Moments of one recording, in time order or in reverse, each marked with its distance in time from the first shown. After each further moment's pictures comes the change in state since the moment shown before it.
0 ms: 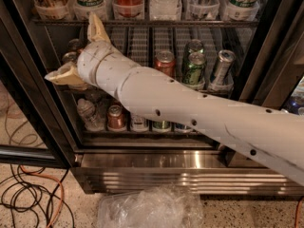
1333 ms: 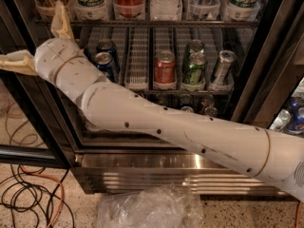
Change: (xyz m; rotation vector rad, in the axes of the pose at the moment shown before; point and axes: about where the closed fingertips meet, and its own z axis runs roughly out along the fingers) arm -0.076 0.029 0.041 0.094 -0.311 0.227
